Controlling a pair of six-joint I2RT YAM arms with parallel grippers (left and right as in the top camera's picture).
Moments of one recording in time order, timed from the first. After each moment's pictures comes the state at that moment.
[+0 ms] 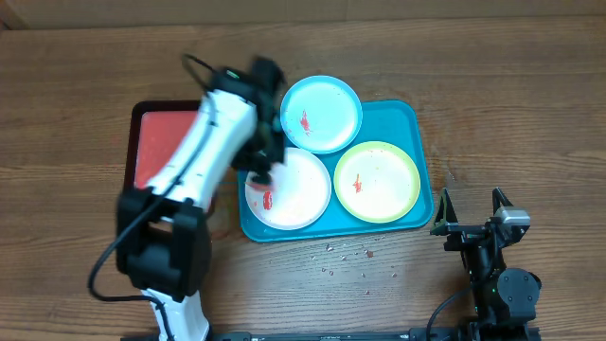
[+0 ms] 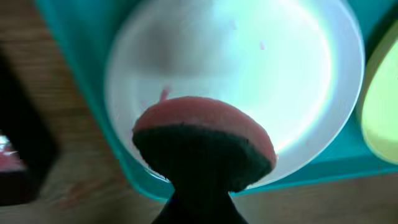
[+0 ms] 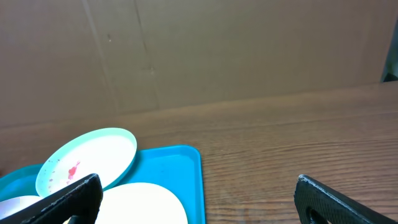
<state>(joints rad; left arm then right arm) -0.36 1.96 1.64 -1.30 0.07 -0.31 0.03 0.01 0.02 -0.03 -0.02 0.15</state>
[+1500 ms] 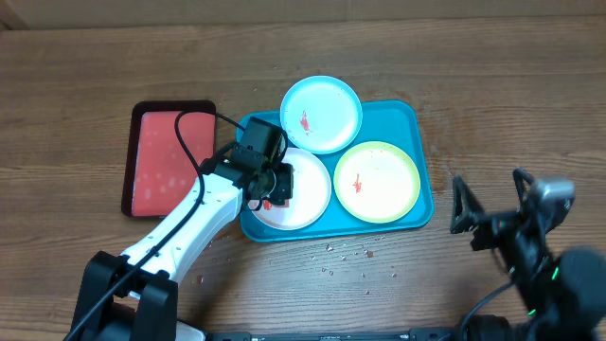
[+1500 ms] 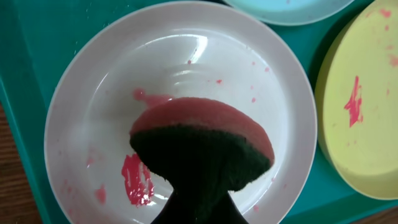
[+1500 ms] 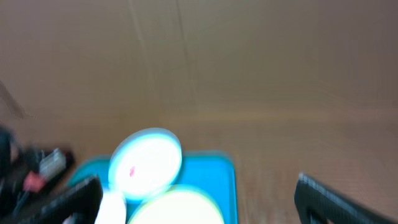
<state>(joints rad) -0.41 1.59 1.00 -0.58 0.11 -0.39 -0.05 0.42 0.74 -0.54 -0.26 0.12</state>
